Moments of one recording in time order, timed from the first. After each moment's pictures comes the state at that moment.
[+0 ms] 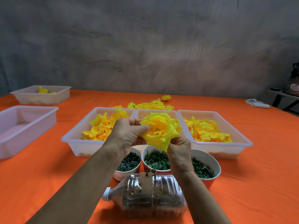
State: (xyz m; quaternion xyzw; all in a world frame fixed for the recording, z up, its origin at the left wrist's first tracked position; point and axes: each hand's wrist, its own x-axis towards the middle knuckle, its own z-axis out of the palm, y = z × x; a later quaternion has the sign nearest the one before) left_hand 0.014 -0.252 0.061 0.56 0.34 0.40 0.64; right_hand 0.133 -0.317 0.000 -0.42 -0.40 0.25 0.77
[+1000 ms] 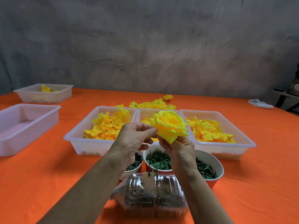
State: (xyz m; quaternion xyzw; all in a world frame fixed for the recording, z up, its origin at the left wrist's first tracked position) left_hand 0.013 -0.265 0.051 0.60 0.32 0.38 0.62; right_hand 0.133 -0.316 0.001 -0.39 -0.29 0.33 0.81
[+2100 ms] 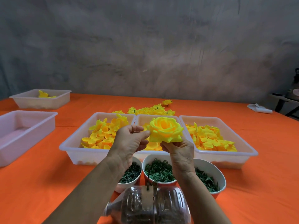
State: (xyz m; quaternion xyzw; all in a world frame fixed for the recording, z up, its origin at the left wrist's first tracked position) left_hand 0.025 -0.238 0.053 0.55 0.35 0.43 0.62; right_hand 0.151 -0.291 0.003 -0.50 -0.34 0.20 0.77
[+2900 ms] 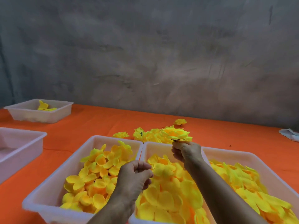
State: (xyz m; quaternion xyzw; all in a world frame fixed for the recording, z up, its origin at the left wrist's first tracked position) left_hand 0.078 -0.123 0.020 0.53 0.40 0.42 0.61; right_hand 0.273 -0.092 0.026 -0.63 -0.23 0.31 0.67
